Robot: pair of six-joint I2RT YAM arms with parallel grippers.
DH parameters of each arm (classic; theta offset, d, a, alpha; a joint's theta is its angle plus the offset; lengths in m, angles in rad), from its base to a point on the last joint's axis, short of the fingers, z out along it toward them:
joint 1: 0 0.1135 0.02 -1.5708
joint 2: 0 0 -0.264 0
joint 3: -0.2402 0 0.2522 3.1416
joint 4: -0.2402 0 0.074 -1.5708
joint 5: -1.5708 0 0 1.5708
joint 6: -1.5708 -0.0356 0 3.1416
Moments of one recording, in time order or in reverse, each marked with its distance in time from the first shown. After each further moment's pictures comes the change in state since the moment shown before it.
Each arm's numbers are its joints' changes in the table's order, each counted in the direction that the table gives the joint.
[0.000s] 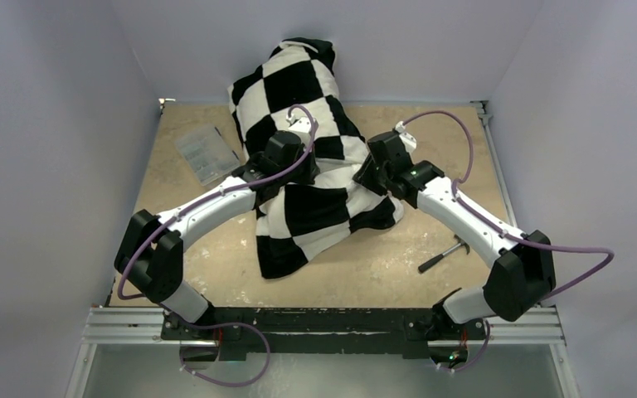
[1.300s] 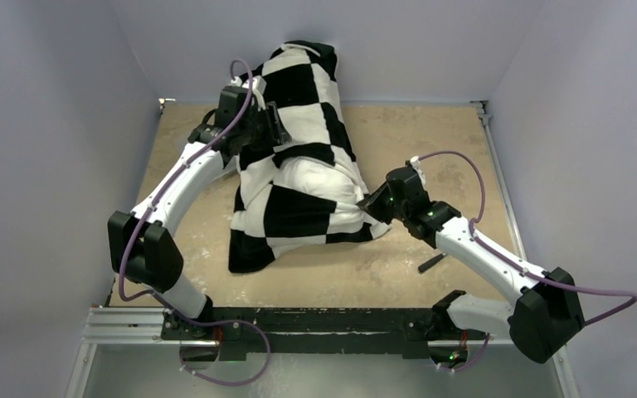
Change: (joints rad) left arm 0.293 0.034 -0.303 -0.364 -0.232 0.171; right arm 0.003 -0.270 0.398 0.257 0.153 -0.191
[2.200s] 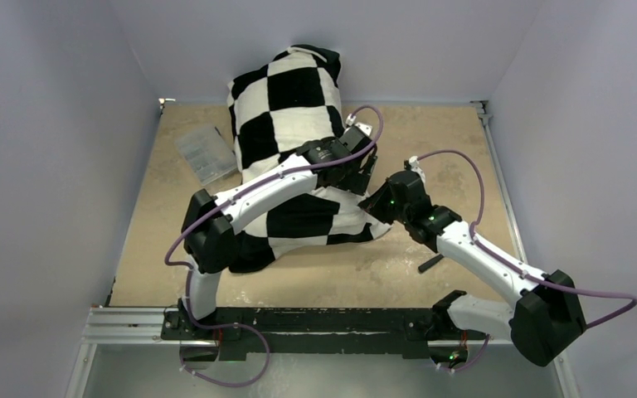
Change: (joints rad) left arm -0.549 0.352 -0.397 -0.347 0.496 -0.069; right arm -0.008 -0.017 0.060 0.066 0.013 0.116
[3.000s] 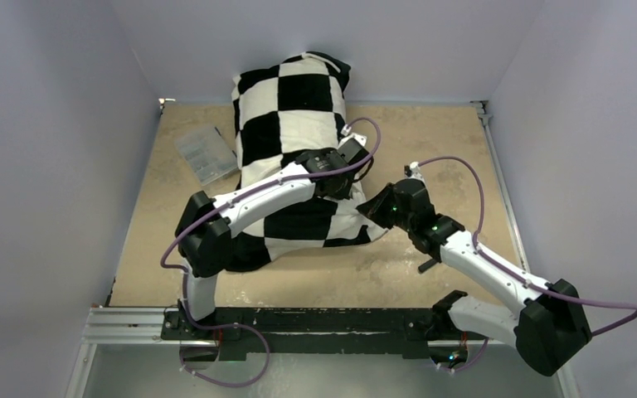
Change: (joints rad) left arm -0.026 -0.022 0.136 0.047 0.082 0.010; right arm 0.000 -0.057 0.093 0.096 0.050 0.004
